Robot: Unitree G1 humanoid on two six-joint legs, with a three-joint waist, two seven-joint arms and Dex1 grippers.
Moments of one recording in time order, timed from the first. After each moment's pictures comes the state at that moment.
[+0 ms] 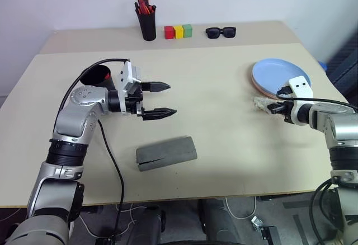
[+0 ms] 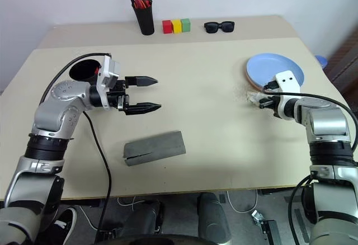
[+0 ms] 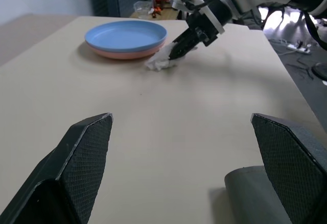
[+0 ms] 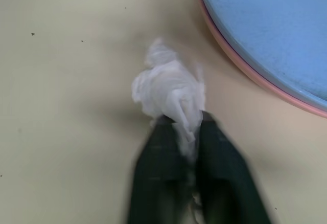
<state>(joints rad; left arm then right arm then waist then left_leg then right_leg) -0.67 0.57 -0.05 0.10 -0.45 0.38 -1.24 -0.59 -0.80 -0.10 0.28 0.21 0.87 0.69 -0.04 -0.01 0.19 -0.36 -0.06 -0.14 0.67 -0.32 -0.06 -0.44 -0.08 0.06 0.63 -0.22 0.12</state>
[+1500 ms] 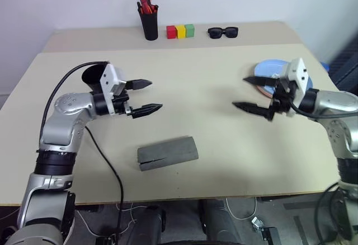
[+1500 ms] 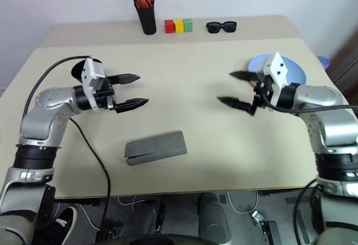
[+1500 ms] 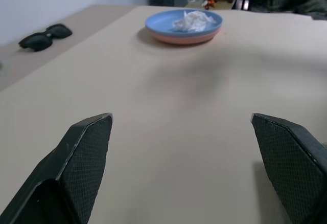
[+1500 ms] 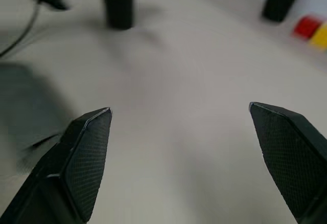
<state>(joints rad) -0.54 0.63 0.05 0.08 -0.43 0.31 -1.12 -0.44 -0.89 -0.13 -0.11 0.54 0.52 1.10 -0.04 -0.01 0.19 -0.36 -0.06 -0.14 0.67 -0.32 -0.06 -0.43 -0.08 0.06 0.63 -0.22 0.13</state>
